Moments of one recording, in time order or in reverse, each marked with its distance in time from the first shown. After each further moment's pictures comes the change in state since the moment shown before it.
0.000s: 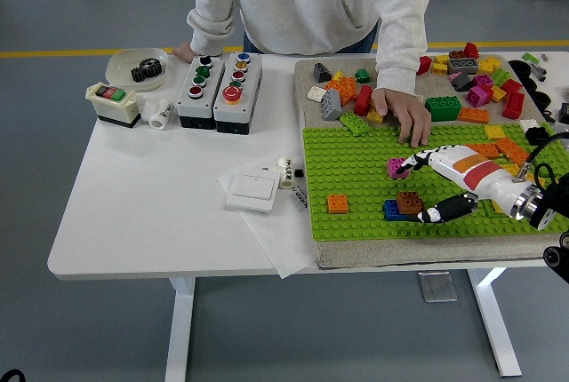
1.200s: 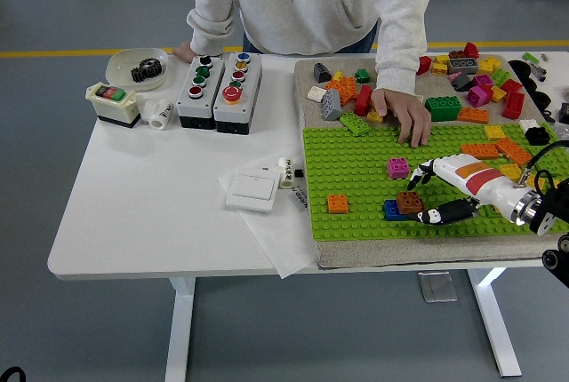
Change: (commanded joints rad) left arm -0.006 0.002 0.008 -0.001 -0.009 -0.001 0.000; right arm 0.000 0.027 -0.010 -0.070 0.017 0.004 -0.002
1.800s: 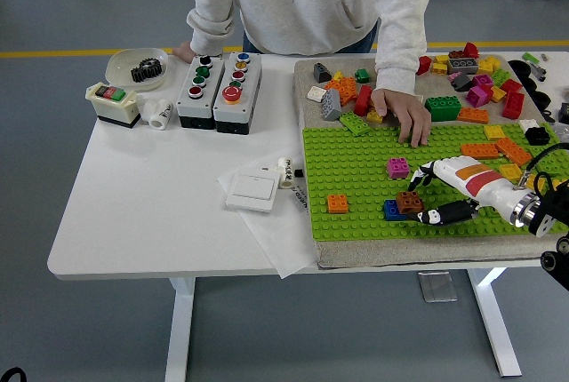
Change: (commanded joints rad) left arm 0.004 -0.002 -0.008 0.000 0.016 -0.004 0.001; right arm -0.004 0.009 -0.004 -0.018 -0.003 -0.008 0.004
